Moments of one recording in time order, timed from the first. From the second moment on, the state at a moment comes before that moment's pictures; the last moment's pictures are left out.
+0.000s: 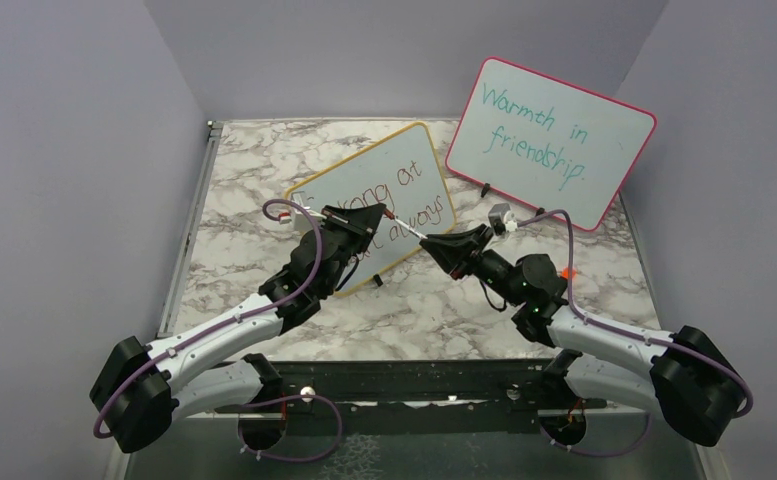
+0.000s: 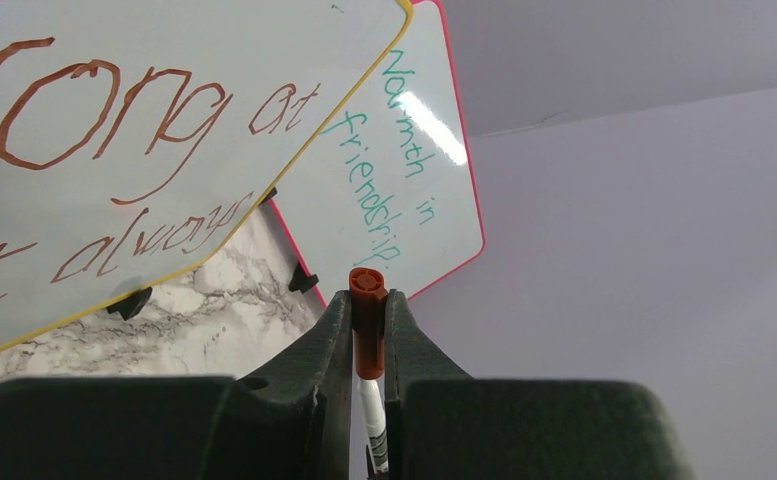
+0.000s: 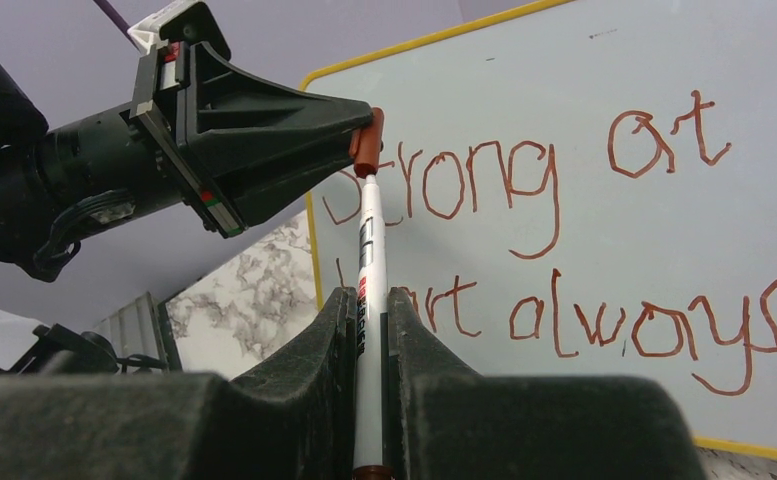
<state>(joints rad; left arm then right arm) -0.82 1.03 0.61 0.36 -0.48 -1.35 0.74 1.06 0.34 0.96 -0.16 0.37</state>
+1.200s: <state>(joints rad) -0.87 1.14 0.61 0.52 -0.52 -1.39 0.74 1.27 0.36 1.23 -0.09 0.42</state>
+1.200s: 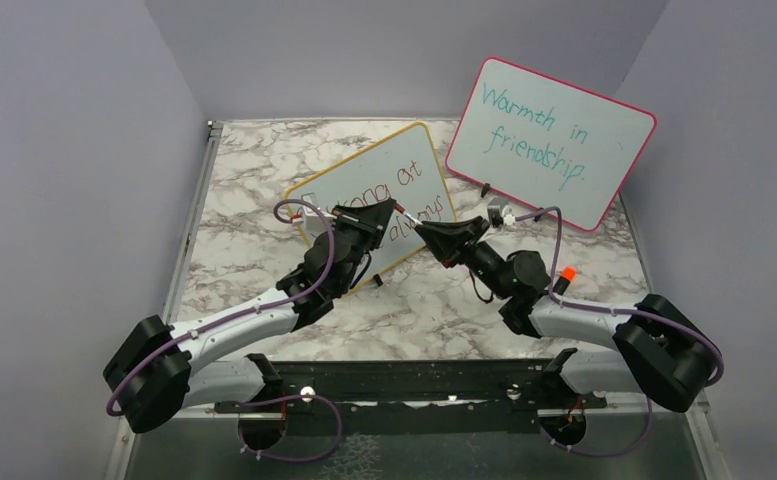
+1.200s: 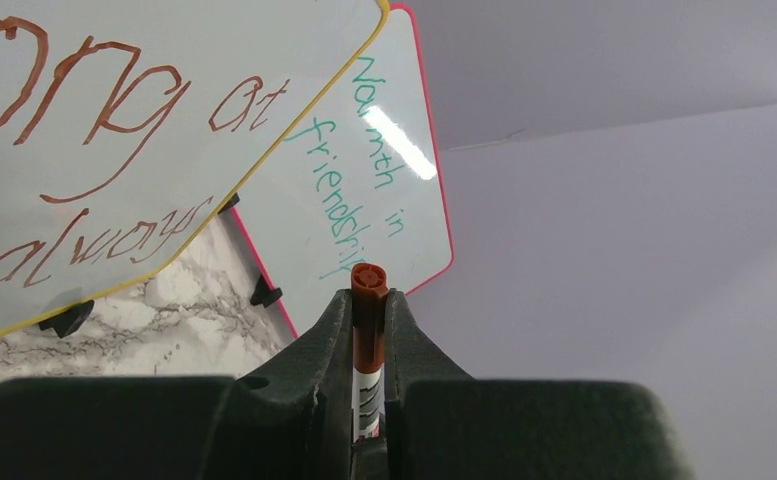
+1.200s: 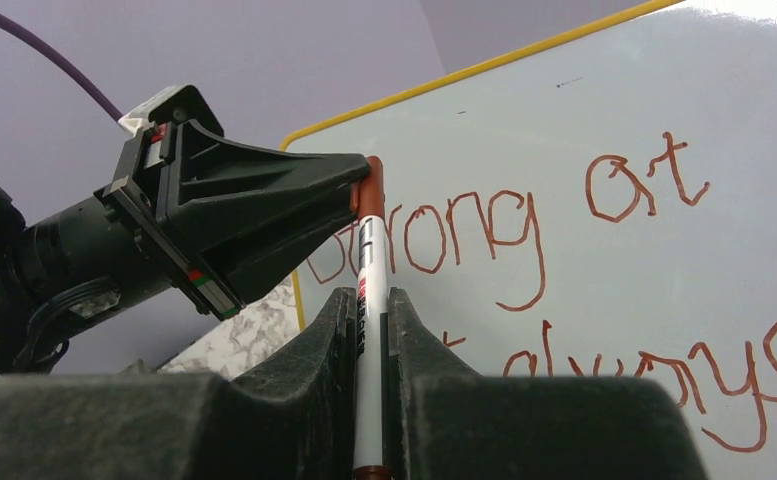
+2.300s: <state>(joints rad) -0.94 0.87 0.56 0.35 -0.52 -1.06 0.75 1.01 0.38 0.71 0.04 0.36</state>
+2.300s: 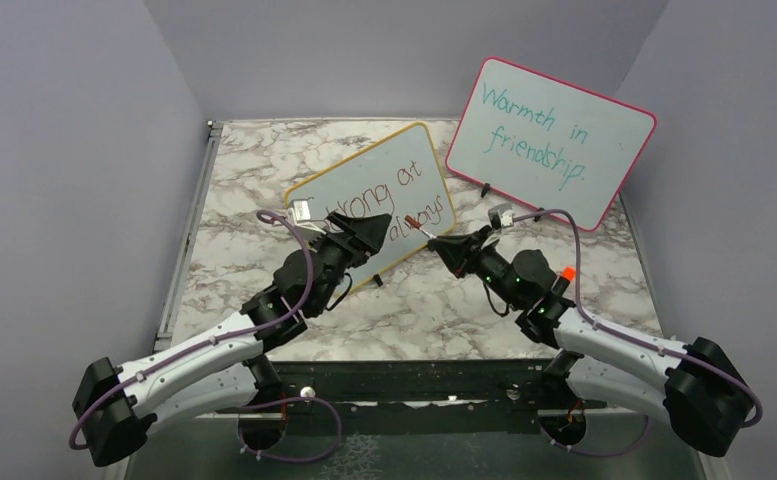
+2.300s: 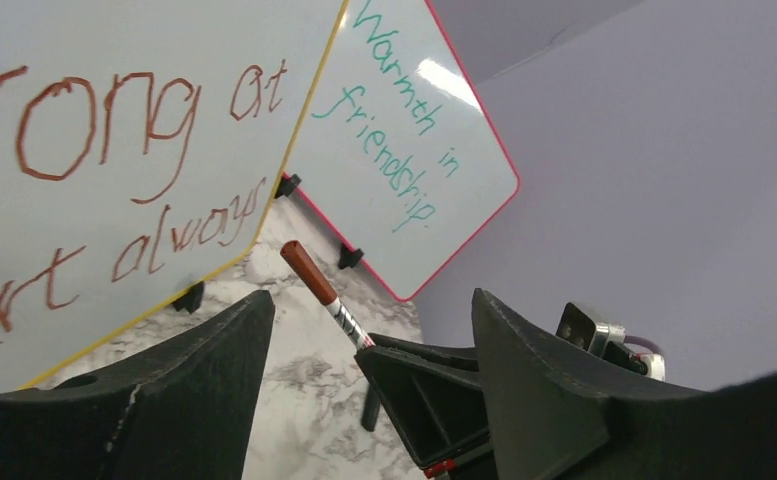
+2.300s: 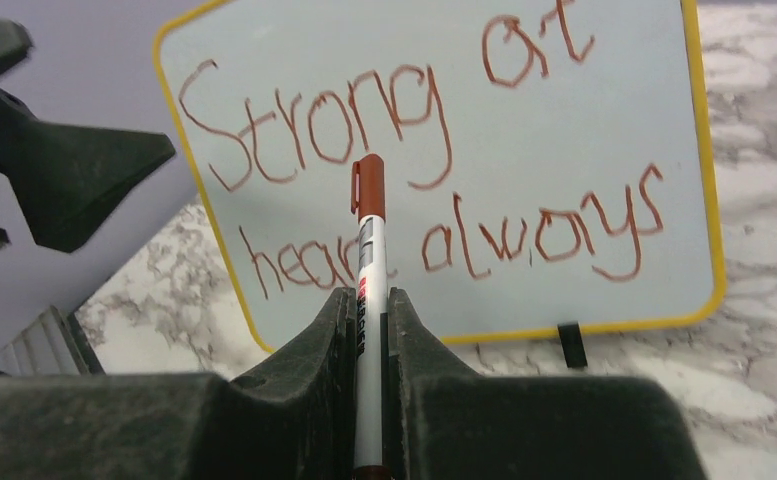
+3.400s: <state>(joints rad) -0.94 0.34 0.69 -0.35 -0.74 -0.48 0.75 1.13 0.13 0.54 0.13 0.66</state>
